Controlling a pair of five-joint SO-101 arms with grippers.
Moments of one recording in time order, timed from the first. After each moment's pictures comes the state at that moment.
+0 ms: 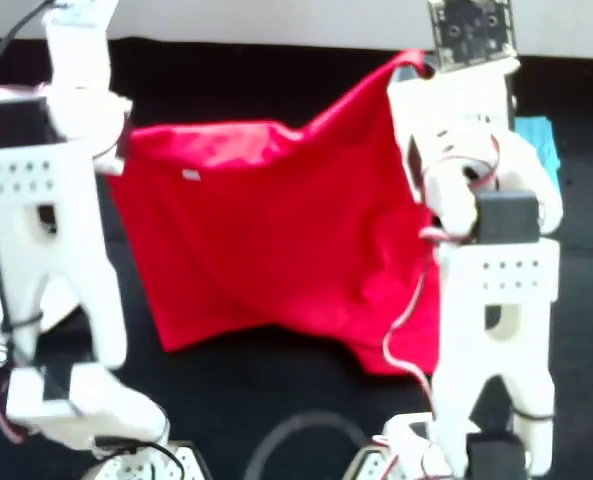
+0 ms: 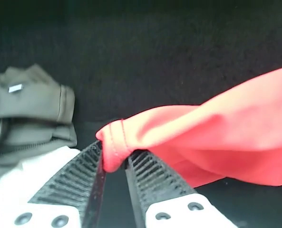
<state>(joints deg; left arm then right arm) -11.8 6.5 -40.1 96.8 -11.6 -10.1 -21.1 -6.0 51.3 15.3</state>
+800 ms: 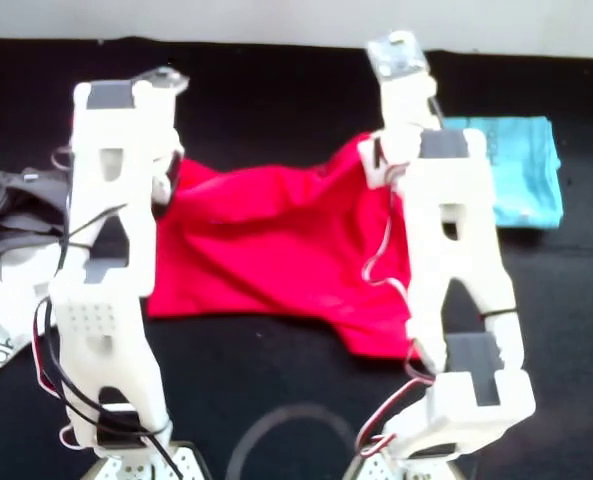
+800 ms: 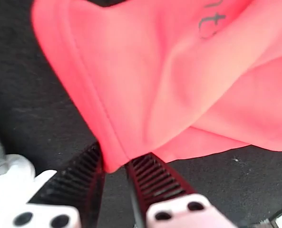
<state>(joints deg) -9.1 39.2 -42.6 100.3 -11.6 -10.0 4.9 -5.8 63.0 15.3</state>
